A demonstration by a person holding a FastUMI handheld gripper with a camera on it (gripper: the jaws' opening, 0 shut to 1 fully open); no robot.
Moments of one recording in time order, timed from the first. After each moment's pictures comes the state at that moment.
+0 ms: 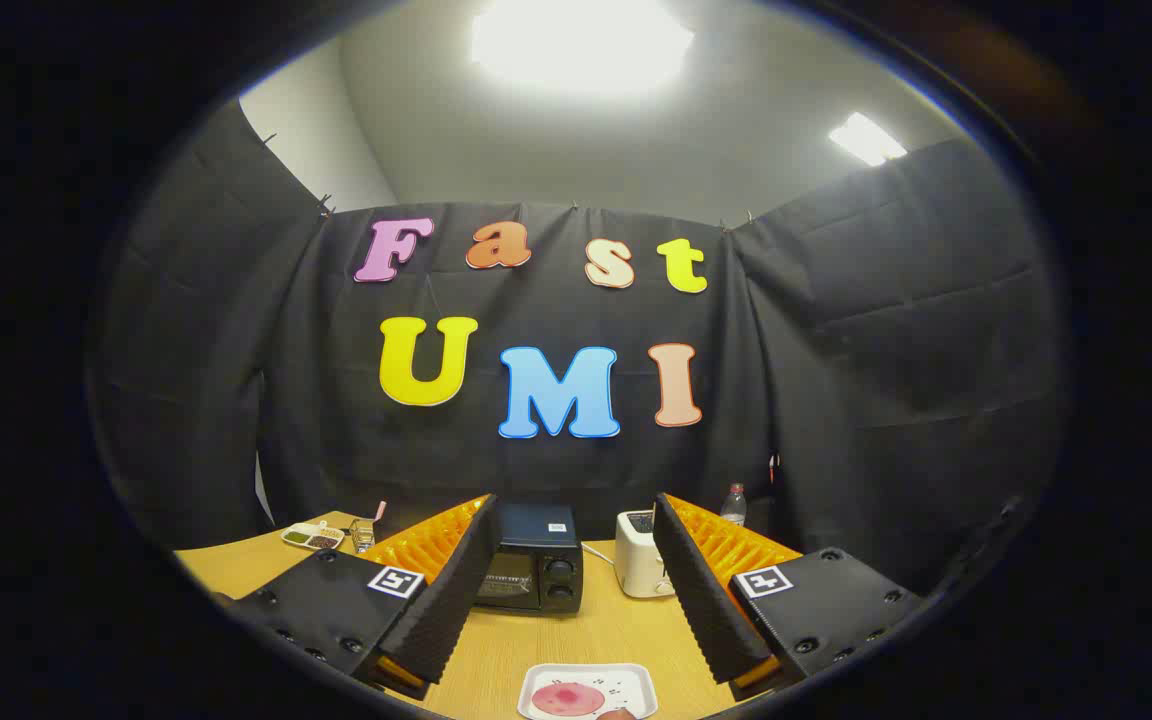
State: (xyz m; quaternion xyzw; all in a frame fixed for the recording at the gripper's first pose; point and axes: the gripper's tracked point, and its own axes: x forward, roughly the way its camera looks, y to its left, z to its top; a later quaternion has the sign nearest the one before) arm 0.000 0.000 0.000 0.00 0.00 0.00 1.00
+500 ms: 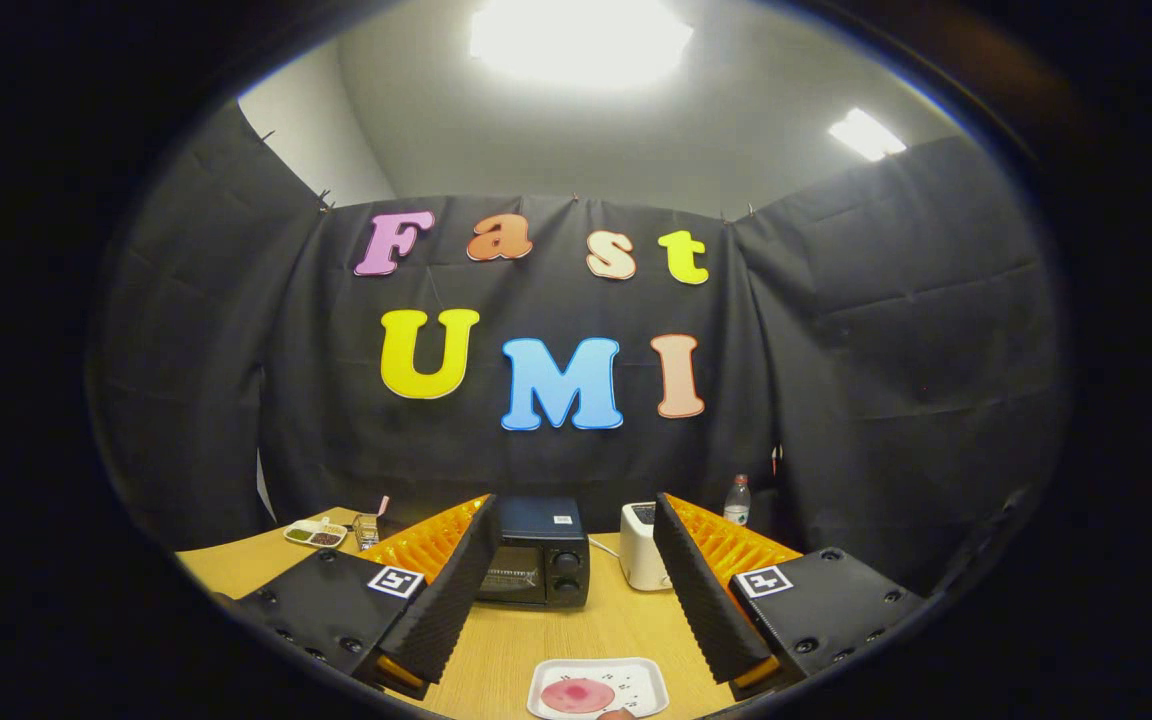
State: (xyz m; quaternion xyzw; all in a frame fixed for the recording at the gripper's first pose) arm 0.006 0.007 -0.011 0.00 0.01 0.00 1.00
